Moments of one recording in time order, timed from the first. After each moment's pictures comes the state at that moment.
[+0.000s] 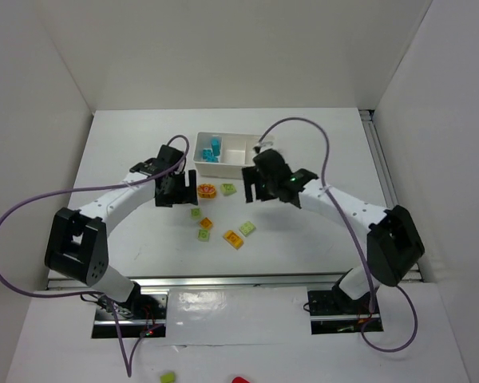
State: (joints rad) left arm -0.33 1.53 1.08 -0.66 -0.02 -0.42; right arm 0.64 1.49 1.13 -0.44 0.18 0.41
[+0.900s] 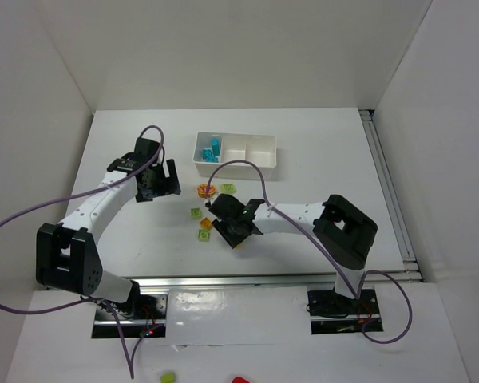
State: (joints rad) left arm -0.19 1.44 1.11 -0.73 -0.08 -0.45; right arm 1.02 1.81 1.11 -0.43 0.10 0.24
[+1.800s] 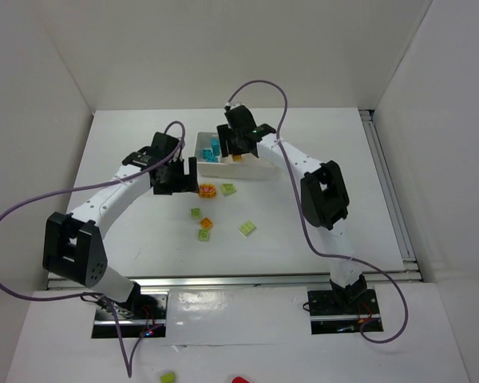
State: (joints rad) left arm -0.31 1.50 1.21 -0.73 0.03 -0.37; right arm 0.59 2.21 1.97 -0.50 0.14 0.27
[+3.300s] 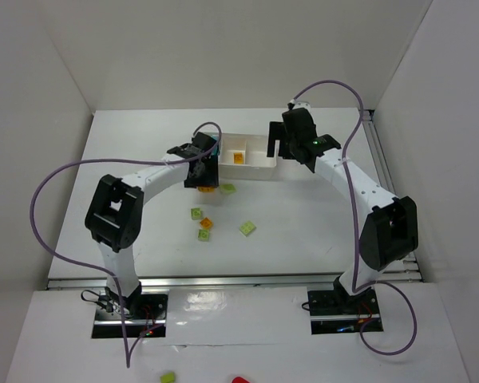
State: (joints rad) left arm -0.46 1.92 1.40 -0.57 -0.18 -0.50; right arm 0.42 1.62 1.41 -0.50 0.25 0.35
